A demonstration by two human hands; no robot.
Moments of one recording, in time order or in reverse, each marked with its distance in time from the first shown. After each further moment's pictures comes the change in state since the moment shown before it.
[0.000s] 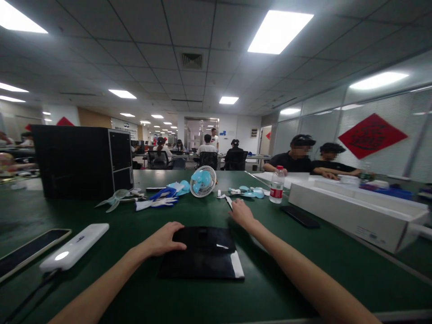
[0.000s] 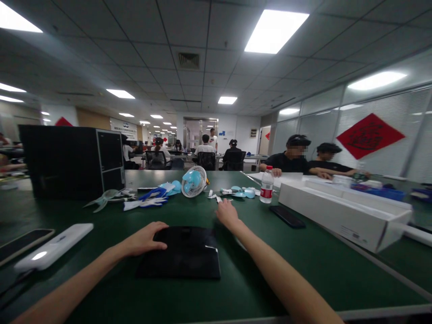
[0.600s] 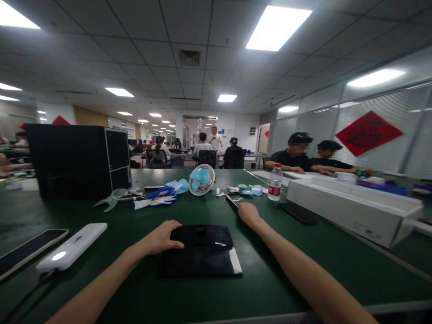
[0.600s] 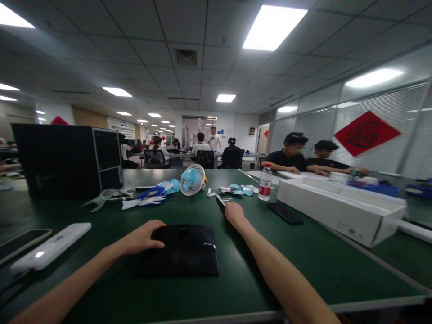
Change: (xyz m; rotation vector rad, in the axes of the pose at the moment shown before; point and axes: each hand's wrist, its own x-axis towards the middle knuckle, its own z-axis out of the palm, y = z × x) left_hand -0.003 0.006 -0.003 0.028 -0.010 -0.033; right_hand 0.000 0.037 0.008 -0.072 -0.178 0.182
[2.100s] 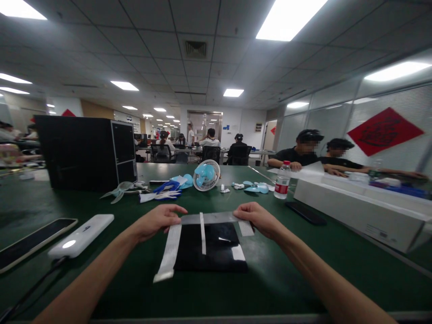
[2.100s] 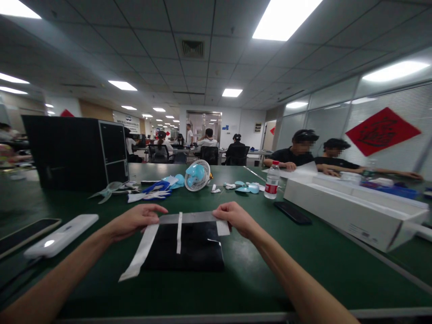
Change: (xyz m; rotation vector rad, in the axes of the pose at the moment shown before) left_hand -0.025 0.031 -0.043 -0.624 -0.003 -0.006; right_hand -0.096 -0.044 -0.086 1.262 -0.377 -0.167
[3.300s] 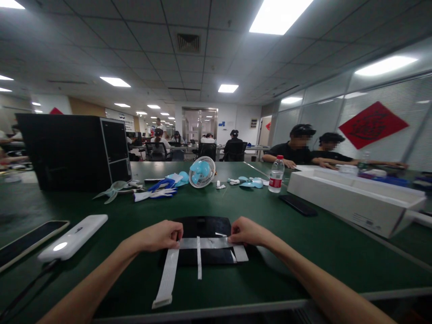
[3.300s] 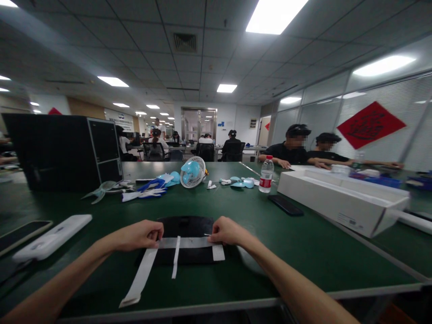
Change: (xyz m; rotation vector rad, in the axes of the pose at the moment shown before) left_hand 0.004 -0.015 0.022 0.662 -0.289 -0.012; right_hand -0.006 0.044 0.009 -0.612 -0.218 0.166
